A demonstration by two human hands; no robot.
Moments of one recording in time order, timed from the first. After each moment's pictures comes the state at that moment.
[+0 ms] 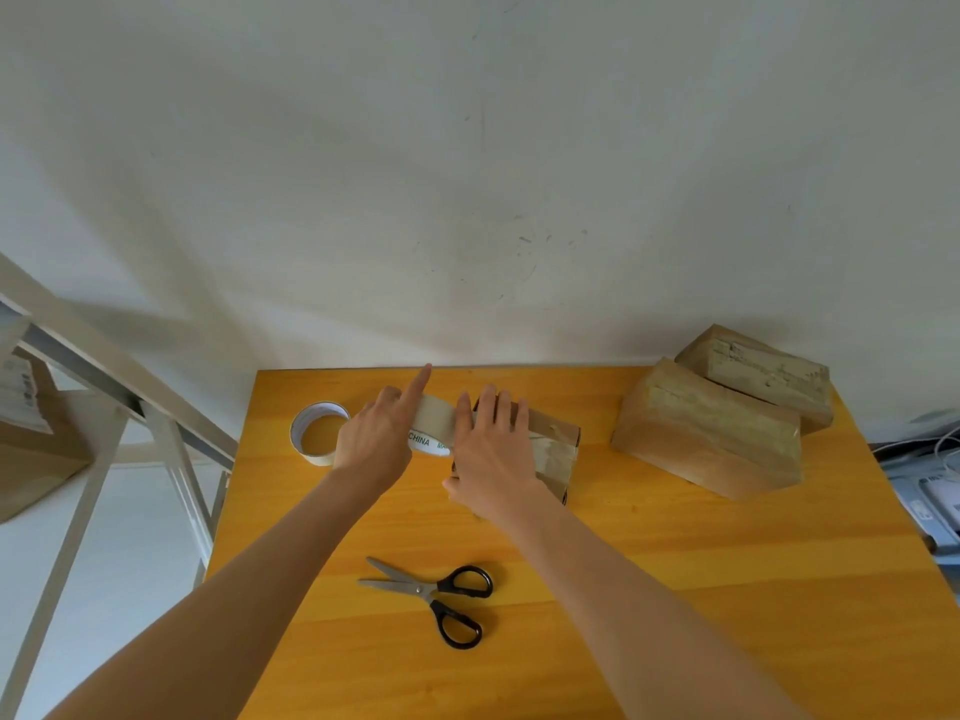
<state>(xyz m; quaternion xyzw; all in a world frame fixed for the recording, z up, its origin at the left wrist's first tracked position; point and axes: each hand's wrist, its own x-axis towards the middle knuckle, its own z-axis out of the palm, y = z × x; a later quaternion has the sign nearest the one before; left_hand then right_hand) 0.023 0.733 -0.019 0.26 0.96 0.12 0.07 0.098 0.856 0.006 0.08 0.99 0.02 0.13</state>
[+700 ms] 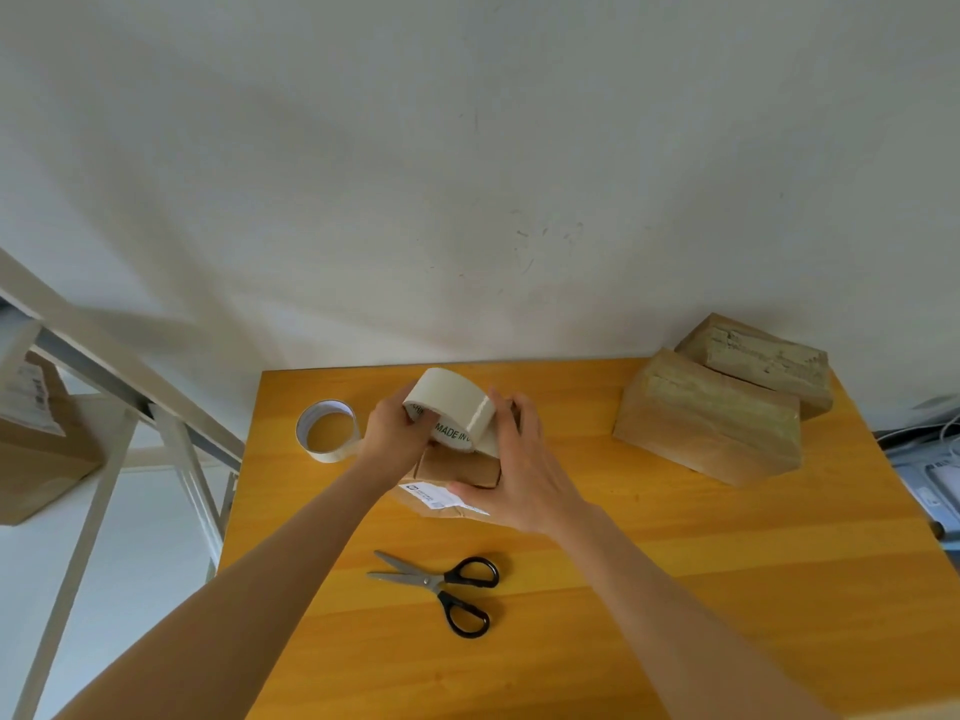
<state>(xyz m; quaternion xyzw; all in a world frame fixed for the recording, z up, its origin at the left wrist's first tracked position) 0.038 0.746 -0.002 0.08 0.82 0.53 0.19 0.140 0.883 -0.006 0.09 0.96 -0.28 0.04</state>
